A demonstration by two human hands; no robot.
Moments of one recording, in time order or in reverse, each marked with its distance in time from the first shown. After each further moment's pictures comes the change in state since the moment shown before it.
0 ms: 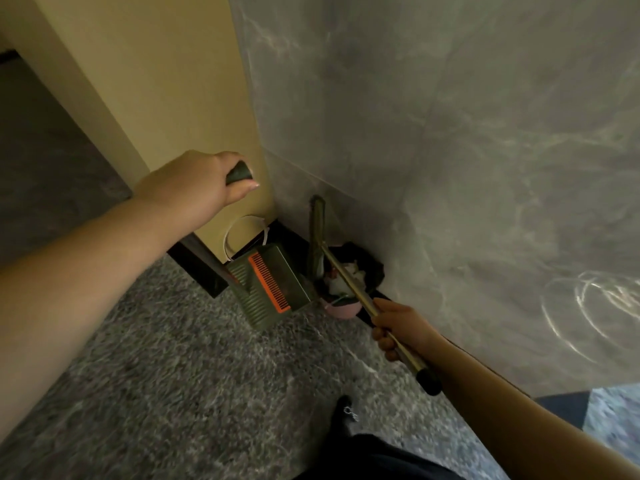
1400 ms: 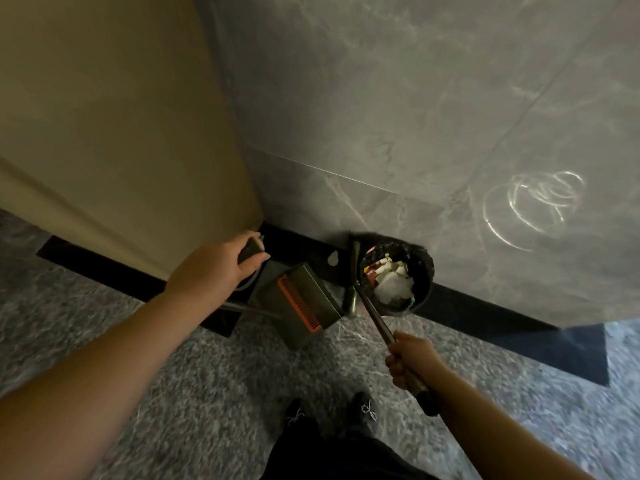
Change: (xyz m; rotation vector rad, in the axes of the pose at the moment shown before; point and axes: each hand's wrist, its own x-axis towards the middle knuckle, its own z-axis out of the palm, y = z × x) left_hand 0.184 -0.304 0.142 -0.204 -0.361 0.132; right_hand 0.244 -0.034 0.192 0.359 0.501 0.301
